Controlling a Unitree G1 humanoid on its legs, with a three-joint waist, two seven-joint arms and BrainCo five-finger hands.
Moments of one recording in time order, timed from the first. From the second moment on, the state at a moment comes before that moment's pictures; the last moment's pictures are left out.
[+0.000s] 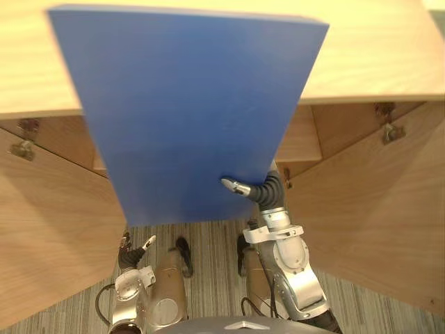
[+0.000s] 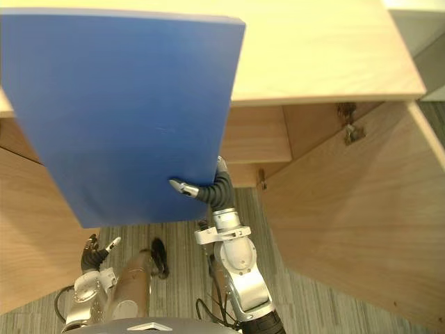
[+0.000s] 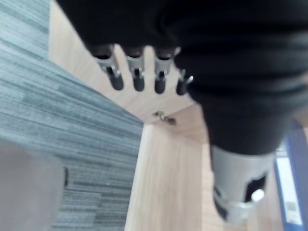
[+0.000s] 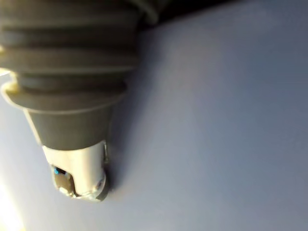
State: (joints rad) left arm 0.08 -0.03 0.24 0.61 -0.11 -0.17 0.26; right arm 0.05 -0.07 0.39 -0.45 -0.03 -0.26 -0.12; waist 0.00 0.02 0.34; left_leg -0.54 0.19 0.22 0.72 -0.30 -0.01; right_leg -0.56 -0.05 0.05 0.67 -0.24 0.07
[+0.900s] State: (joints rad) left arm -0.07 -0.05 0.26 0.42 -0.15 -0.19 0.33; right arm -0.24 -0.14 0.35 -0.25 -0.34 -0.23 -0.29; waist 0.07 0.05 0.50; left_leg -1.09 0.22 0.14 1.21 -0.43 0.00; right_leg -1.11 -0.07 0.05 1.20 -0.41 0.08
